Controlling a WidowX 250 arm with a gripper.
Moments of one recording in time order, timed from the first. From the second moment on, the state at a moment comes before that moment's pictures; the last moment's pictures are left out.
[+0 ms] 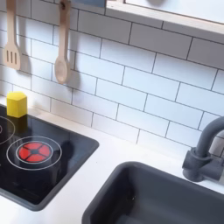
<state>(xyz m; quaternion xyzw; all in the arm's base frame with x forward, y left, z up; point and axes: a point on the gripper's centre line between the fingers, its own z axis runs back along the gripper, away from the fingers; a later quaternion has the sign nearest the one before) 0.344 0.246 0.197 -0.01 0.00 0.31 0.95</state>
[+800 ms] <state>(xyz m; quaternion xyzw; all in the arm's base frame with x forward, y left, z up) 0.336 0.241 0.174 -0.02 0.03 0.30 0.95</state>
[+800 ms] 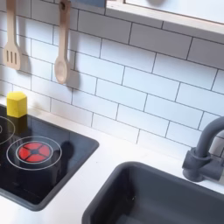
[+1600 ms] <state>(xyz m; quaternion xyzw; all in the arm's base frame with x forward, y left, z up) 0.339 0.243 0.174 -0.01 0.02 0.31 0.95</state>
